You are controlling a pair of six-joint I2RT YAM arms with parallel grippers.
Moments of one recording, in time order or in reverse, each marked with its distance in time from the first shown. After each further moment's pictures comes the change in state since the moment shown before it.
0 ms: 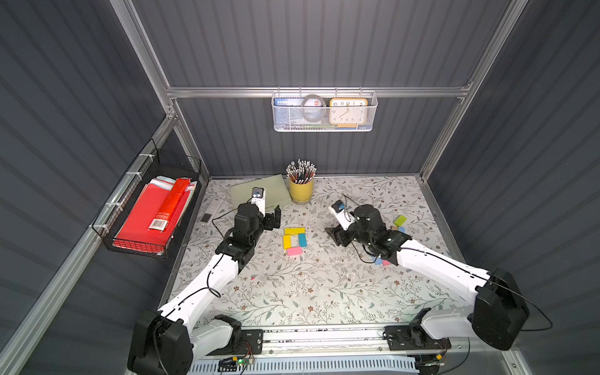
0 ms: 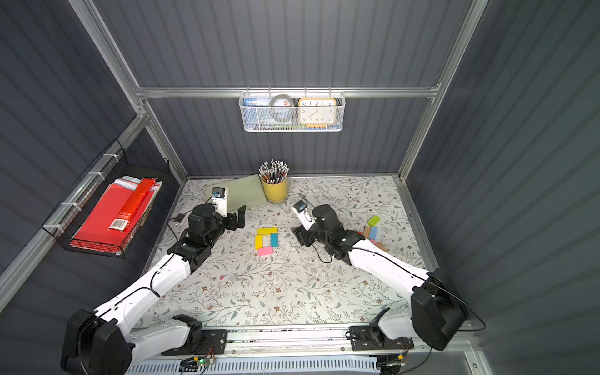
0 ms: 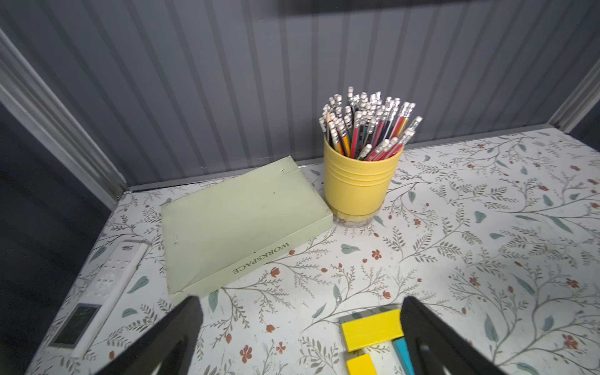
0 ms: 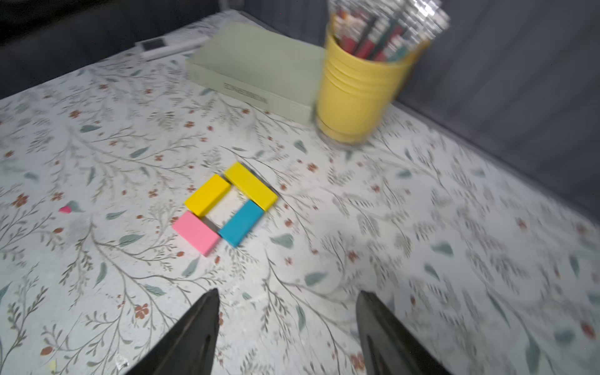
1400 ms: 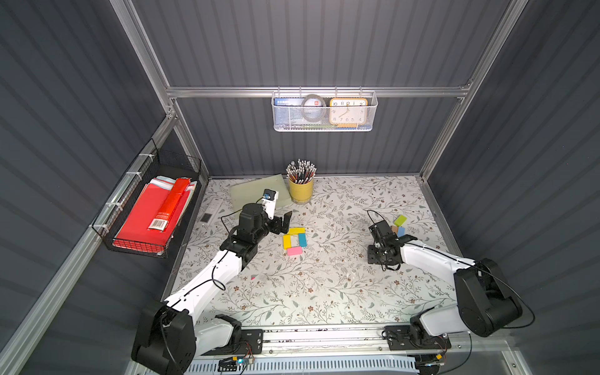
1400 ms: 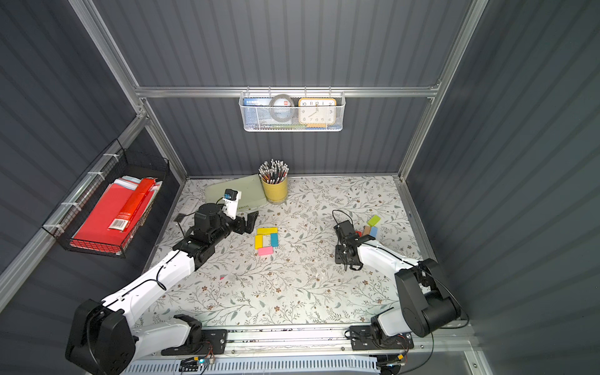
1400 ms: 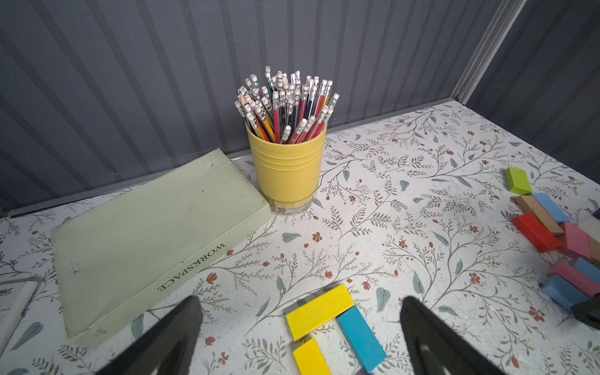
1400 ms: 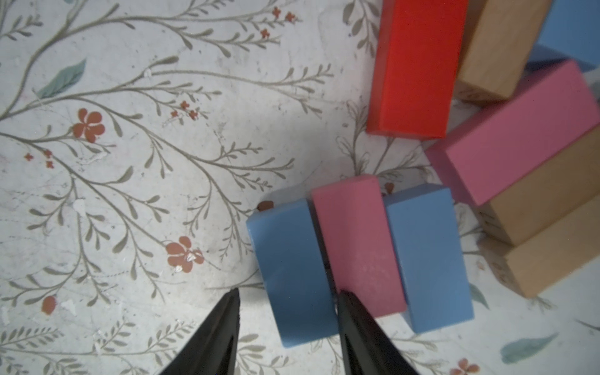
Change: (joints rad) left arm -0.014 0.054 0.006 0.001 0.214 0.019; right arm -0.224 0.131 -0.150 -0.379 0.180 0.473
